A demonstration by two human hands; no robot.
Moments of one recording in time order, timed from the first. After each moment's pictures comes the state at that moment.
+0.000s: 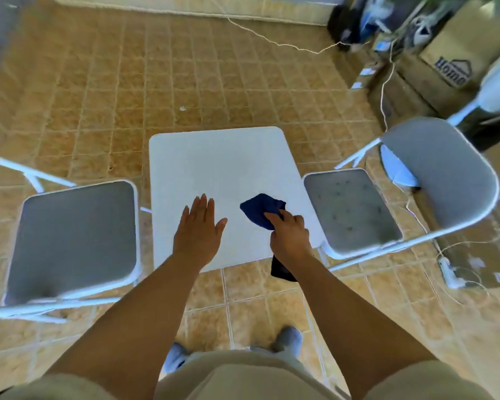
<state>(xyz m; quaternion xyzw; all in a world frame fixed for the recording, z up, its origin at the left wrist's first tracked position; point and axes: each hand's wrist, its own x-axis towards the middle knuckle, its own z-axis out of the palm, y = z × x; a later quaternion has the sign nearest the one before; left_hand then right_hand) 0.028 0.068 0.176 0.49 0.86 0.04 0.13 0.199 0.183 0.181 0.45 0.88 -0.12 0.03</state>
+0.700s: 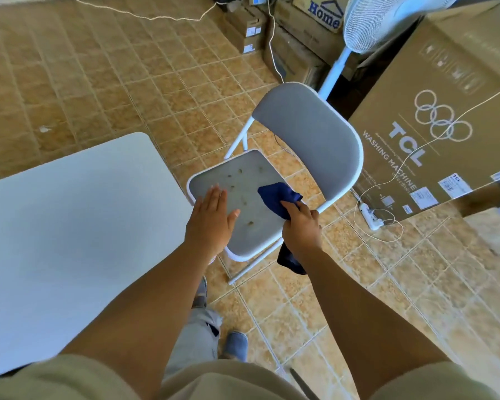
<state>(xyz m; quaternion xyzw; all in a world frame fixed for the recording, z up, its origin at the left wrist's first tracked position) 0.284 0.374 0.180 0.66 0.73 0.04 0.16 0.487 0.410 0.180 0.67 0.72 -0.17 -0.07</state>
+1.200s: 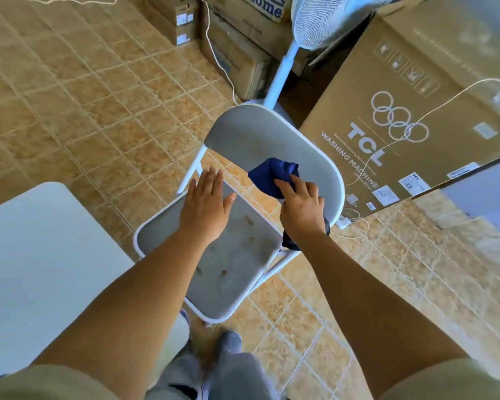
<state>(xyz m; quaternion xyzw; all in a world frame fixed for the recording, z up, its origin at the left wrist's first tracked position) 0.291 0.619 0.141 0.73 0.66 0.08 0.16 0.490 0.613 0.182 0.70 0.72 0.00 -0.03</state>
